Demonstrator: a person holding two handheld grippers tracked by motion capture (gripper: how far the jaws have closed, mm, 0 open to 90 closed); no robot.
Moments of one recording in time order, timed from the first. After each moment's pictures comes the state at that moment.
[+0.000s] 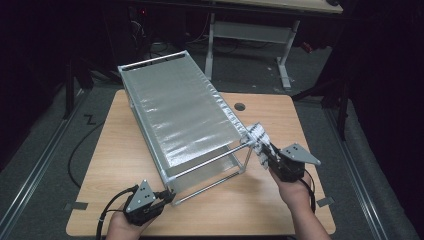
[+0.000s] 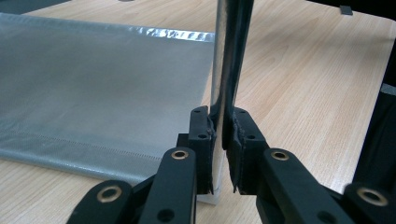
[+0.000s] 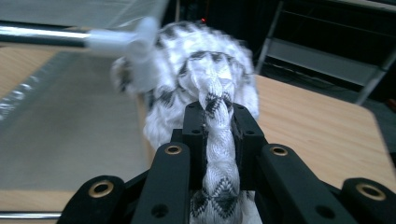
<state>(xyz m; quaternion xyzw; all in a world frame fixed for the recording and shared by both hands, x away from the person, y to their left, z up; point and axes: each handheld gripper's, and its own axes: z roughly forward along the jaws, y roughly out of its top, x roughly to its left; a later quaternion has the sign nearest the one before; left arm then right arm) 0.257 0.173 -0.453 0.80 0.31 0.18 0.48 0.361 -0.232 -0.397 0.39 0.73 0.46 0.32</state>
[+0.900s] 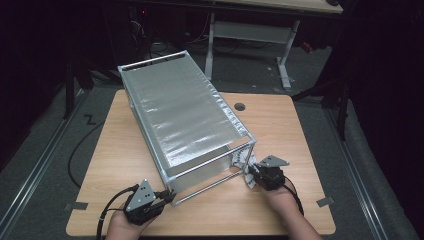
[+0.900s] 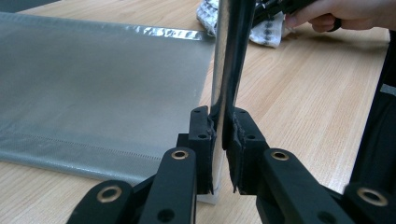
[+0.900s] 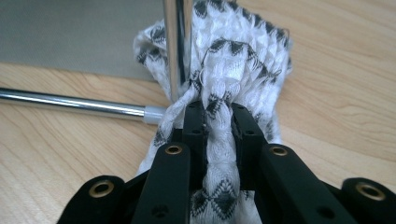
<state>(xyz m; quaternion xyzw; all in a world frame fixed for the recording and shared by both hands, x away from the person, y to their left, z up) 0.258 0.173 -0.452 0.81 0.31 0.17 0.47 0.385 -0.219 -0.485 0.39 0.82 0.35 0.21</state>
